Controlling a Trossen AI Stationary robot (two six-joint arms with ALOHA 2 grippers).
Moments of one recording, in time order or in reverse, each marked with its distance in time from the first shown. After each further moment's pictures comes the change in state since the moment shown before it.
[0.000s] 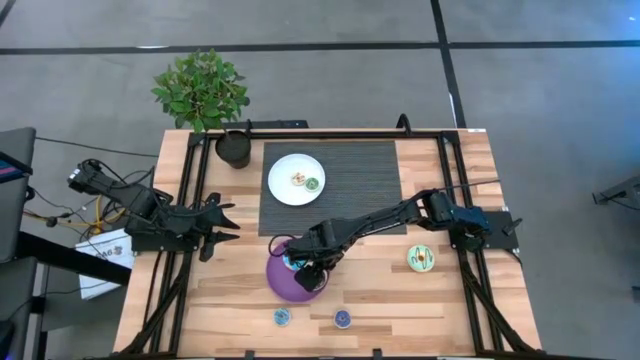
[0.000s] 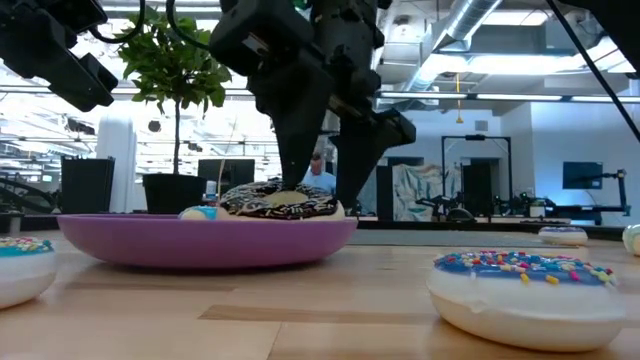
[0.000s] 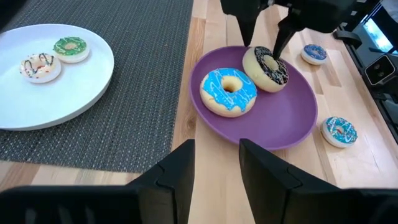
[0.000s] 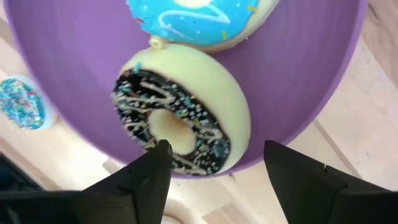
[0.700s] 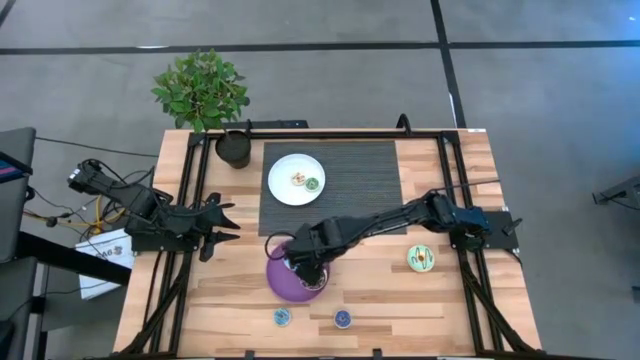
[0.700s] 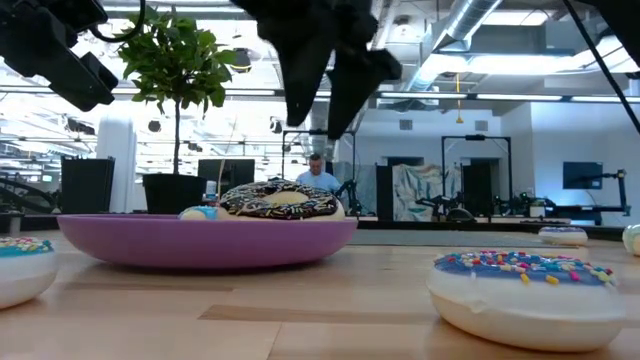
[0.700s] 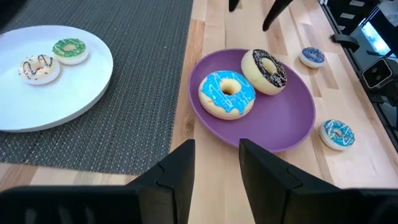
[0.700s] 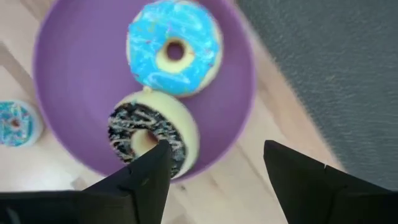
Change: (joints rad) left arm 0.000 0.000 0.000 0.009 0.000 -0.008; right arm 0.040 -0.001 0.232 -0.253 0.331 -0.105
